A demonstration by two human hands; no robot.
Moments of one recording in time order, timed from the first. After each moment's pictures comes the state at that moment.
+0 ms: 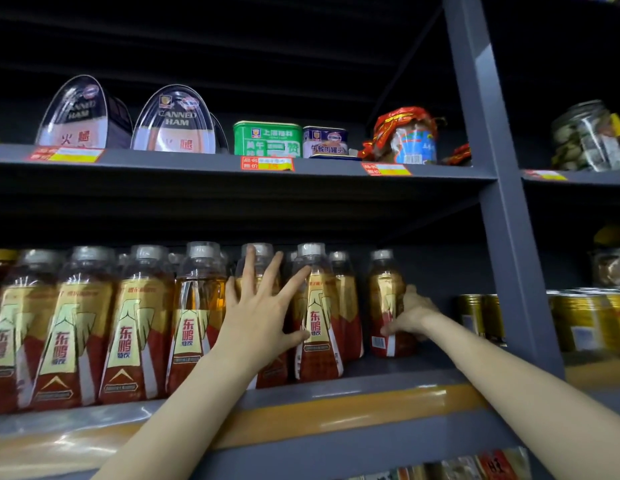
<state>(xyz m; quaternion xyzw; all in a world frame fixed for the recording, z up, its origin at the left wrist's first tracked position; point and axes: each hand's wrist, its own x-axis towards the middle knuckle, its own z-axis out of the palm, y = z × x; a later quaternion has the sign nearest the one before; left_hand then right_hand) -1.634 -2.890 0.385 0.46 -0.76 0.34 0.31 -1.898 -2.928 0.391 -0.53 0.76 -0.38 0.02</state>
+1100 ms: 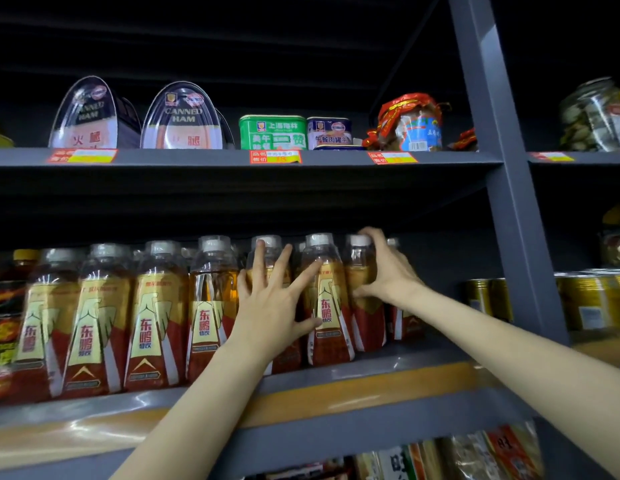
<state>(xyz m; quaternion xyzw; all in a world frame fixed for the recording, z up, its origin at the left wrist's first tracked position) -1.631 -2.892 0.381 0.45 -0.76 0.35 0.30 -1.830 -2.881 0.413 -0.65 0.57 -0.49 -0.10</state>
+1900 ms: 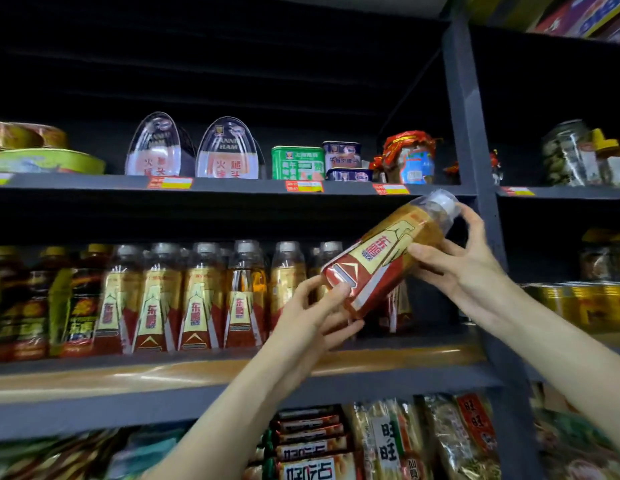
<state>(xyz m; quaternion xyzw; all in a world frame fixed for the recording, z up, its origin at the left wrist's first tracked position) -1.622 -2.766 0.359 0.10 -0.63 -0.56 0.53 -1.822 -2.716 0.408 -0.58 0.23 -0.74 0.27</state>
